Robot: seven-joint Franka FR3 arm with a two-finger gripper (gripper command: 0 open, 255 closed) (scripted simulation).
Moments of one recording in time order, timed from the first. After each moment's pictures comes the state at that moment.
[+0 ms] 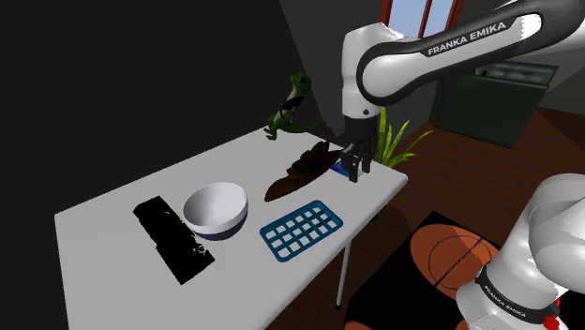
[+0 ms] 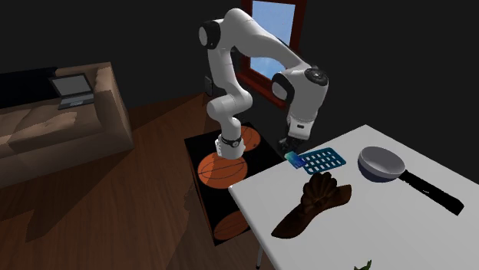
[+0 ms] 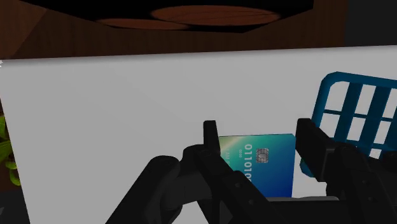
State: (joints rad) arm 0.16 -0.39 0.06 -2.41 0.07 1.89 0.12
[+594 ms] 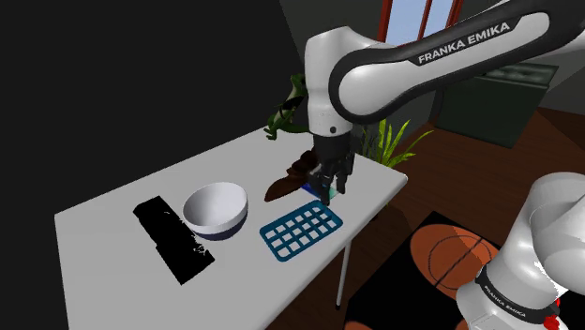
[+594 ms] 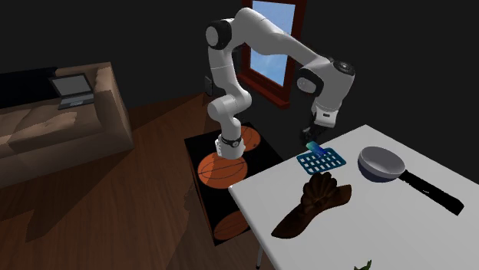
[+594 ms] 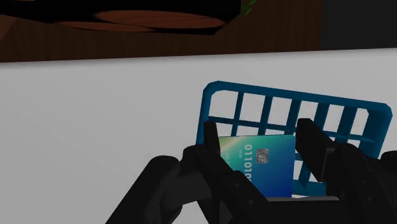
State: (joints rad) arm 0.26 -0.30 0.21 -2.32 0.15 1.90 0.34
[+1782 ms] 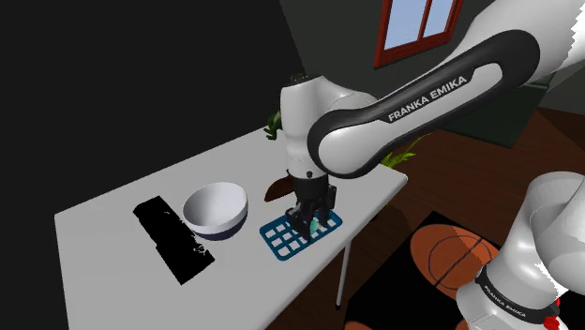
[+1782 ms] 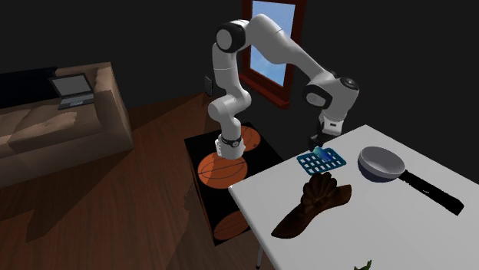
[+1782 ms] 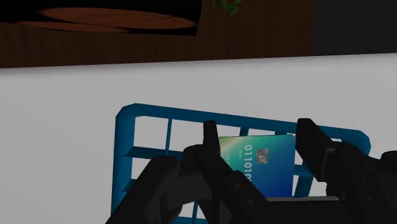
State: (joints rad) arm 0.31 -0.15 0.31 -2.34 0.17 2.09 0.46
